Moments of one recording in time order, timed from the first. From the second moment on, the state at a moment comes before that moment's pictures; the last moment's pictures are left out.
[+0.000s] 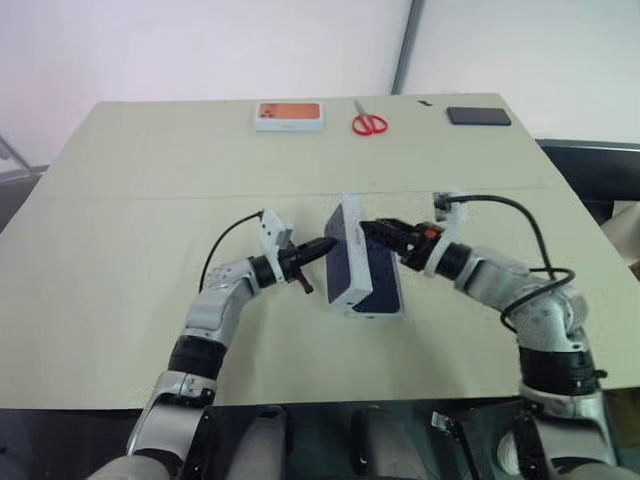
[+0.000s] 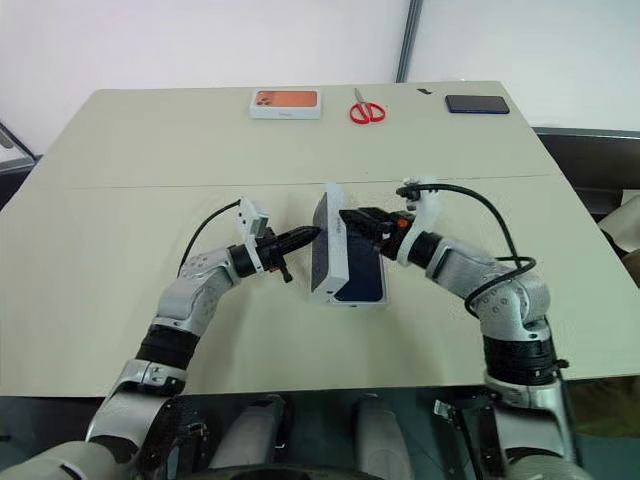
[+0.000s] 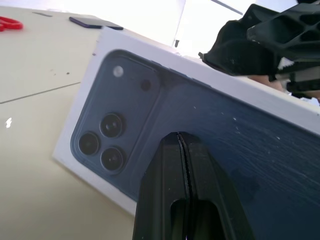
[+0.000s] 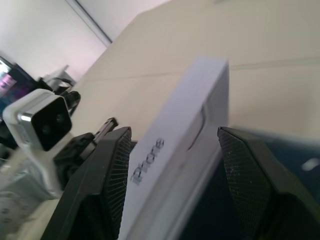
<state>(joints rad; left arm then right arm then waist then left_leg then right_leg) -0.55 0.17 -0.07 0.36 -0.36 0.20 -0.90 -0.45 -0.55 -0.04 -0.15 0.75 0.75 0.45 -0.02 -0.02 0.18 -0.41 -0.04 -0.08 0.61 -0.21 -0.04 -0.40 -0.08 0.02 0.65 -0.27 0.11</state>
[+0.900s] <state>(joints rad) -0.58 0.22 -0.07 0.39 -0.33 0.45 -0.85 -0.37 -0.58 0.03 0.01 0.26 0.35 0.65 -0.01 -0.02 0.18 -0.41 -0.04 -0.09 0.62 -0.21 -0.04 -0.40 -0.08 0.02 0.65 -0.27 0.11</state>
